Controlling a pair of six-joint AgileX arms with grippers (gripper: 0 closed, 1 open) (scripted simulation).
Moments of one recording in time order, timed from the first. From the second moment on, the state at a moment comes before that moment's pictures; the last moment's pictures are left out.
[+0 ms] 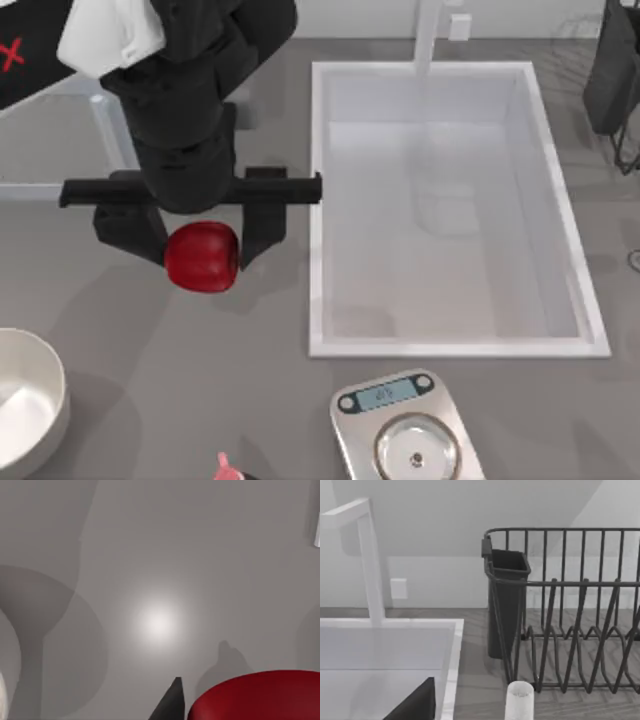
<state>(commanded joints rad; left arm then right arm) -0.60 1.79 1.59 -1.37 0.00 -0.58 0.00 0.00 0.00 0.00 0.00 0.00</state>
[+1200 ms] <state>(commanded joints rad) -0.60 1.86 1.24 -0.95 0.00 -0.57 0.00 0.00 0.00 0.00 0.00 0.00</state>
